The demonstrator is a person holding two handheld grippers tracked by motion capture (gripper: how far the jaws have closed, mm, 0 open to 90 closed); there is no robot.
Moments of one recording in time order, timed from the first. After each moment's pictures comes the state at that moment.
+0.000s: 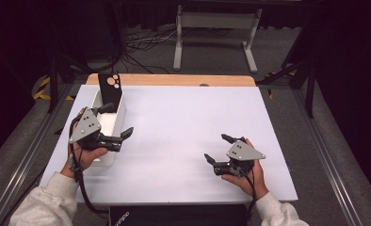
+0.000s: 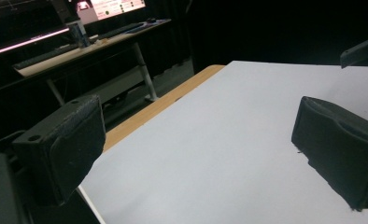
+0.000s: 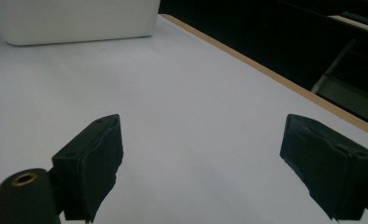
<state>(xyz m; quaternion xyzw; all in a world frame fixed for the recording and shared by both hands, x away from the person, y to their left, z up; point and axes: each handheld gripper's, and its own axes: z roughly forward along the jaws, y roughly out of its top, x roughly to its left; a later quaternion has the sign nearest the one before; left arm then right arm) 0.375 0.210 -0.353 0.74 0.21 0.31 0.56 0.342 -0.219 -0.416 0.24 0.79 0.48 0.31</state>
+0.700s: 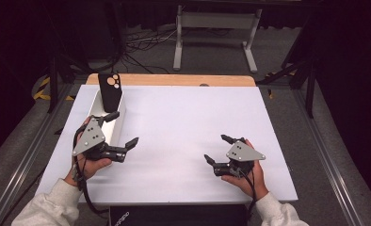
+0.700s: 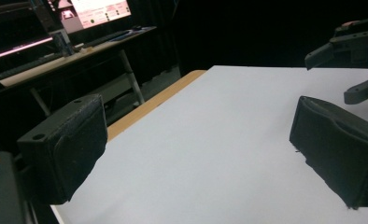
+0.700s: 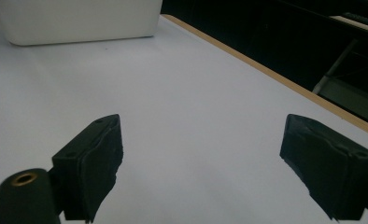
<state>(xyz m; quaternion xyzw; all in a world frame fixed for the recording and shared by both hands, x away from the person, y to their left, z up) 0.355 0.199 -0.360 0.74 0.18 0.30 0.57 0.340 -0.219 -0.415 0.24 0.79 0.48 0.31</state>
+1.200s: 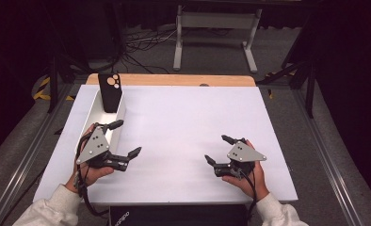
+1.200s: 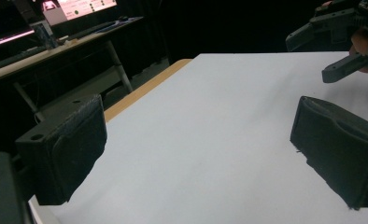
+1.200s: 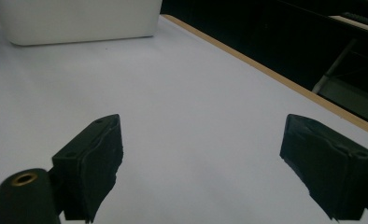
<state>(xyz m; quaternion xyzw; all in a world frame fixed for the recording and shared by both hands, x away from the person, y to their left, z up) 0.341 0.192 -0.373 0.76 0.17 0.29 0.56 0.338 -0.220 -0.416 0.24 0.79 0.48 0.31</state>
